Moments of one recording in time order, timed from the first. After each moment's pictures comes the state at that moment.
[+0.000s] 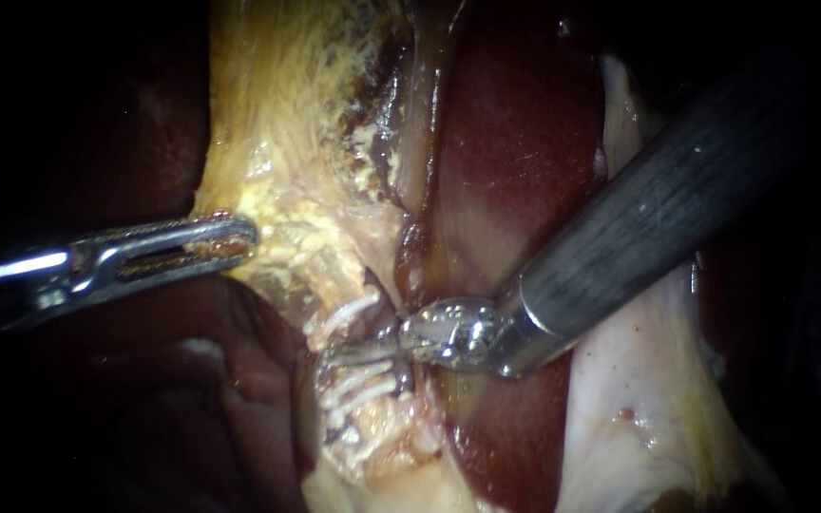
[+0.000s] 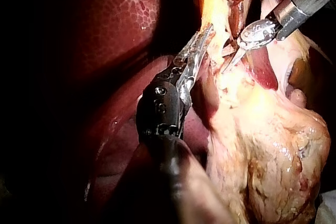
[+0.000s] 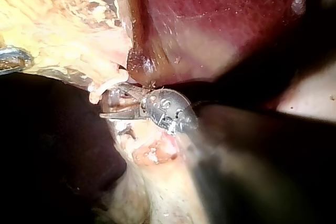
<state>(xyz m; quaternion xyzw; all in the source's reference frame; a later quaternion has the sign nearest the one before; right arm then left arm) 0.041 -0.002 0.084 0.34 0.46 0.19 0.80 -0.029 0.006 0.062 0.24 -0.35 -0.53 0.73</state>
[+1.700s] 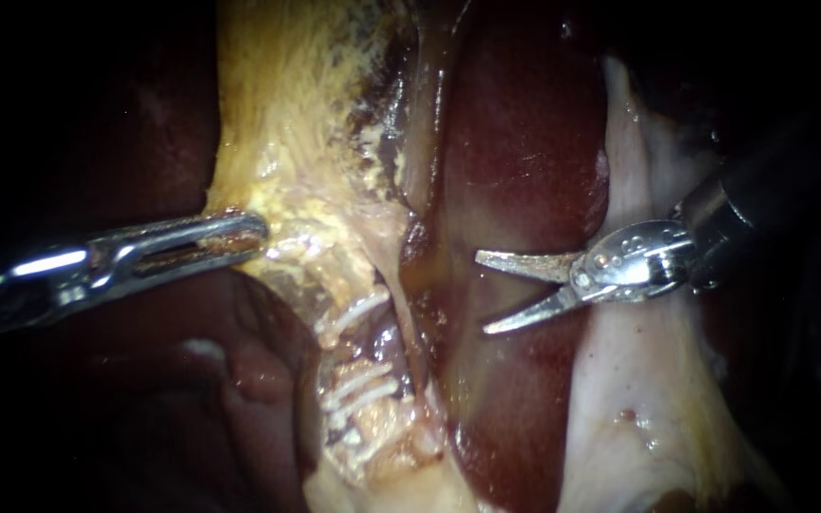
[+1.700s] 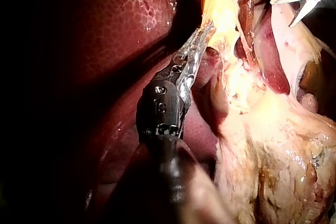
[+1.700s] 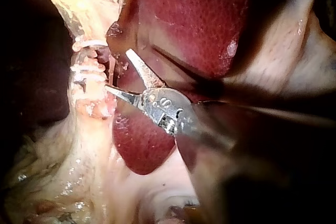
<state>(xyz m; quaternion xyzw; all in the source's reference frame) 0.026 0.005 0.074 0.14 0.51 0.08 0.85 -0.031 0.005 0.069 0.24 -0.35 -0.53 0.73</state>
